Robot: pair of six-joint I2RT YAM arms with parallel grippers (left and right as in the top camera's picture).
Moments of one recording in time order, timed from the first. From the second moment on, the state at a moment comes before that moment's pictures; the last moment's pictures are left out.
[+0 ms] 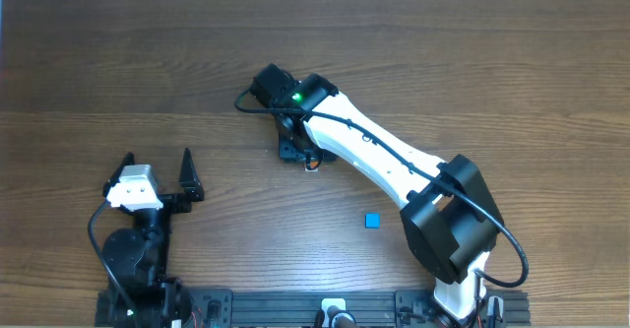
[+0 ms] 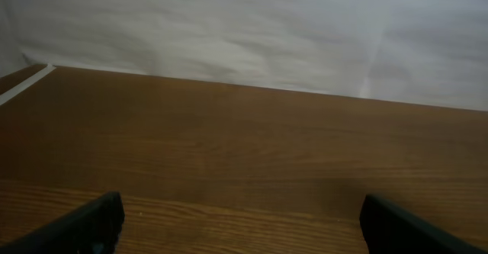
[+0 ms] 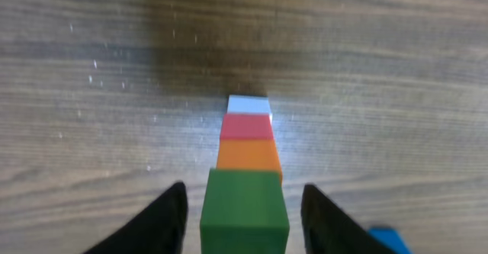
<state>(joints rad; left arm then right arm) 0.06 0.01 0.01 -0.07 0.01 -0.09 0.76 1.97 1.59 -1.13 0.05 0.73</state>
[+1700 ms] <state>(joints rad) 0.06 0.01 0.01 -0.07 0.01 -0.09 0.84 1.24 0.73 -0.98 0.11 0.84</state>
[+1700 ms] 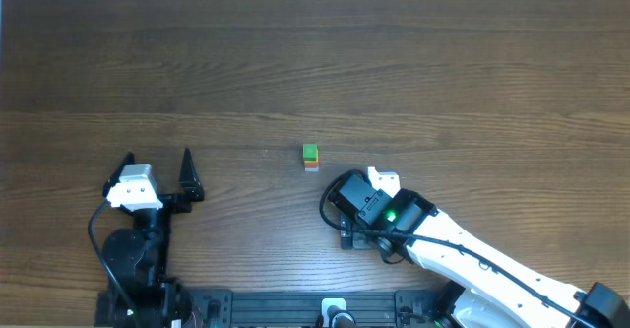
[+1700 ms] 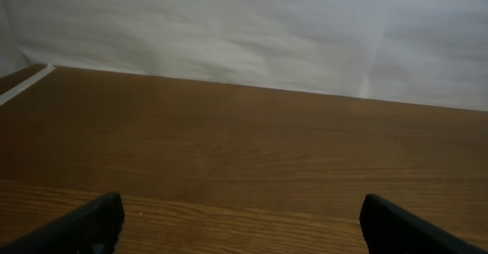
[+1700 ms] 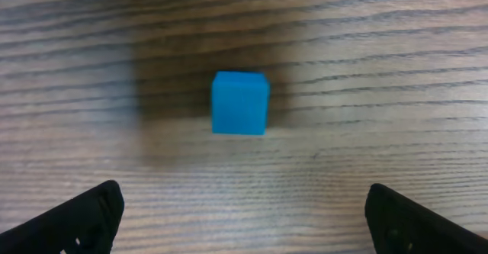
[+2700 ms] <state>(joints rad) 0.06 0.01 0.01 -0.07 0.01 -0.09 0.75 1.44 0.69 -0.71 0.09 0.76</state>
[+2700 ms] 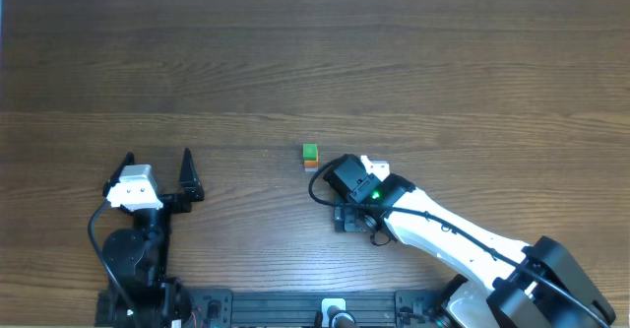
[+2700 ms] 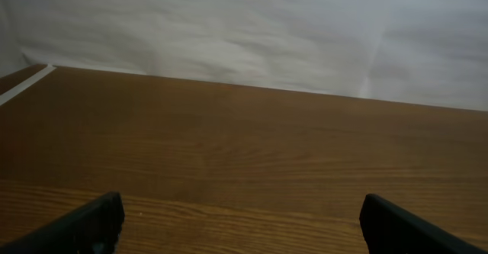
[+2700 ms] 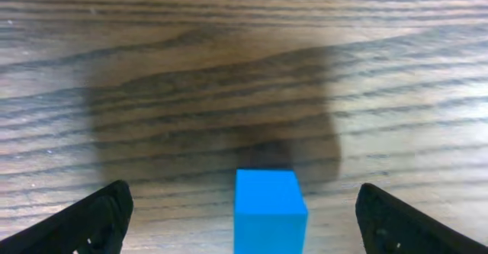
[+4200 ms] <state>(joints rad) 0.06 0.01 0.01 -0.07 0.01 -0.09 0.73 1.45 0.65 -0.69 0.01 0.70</state>
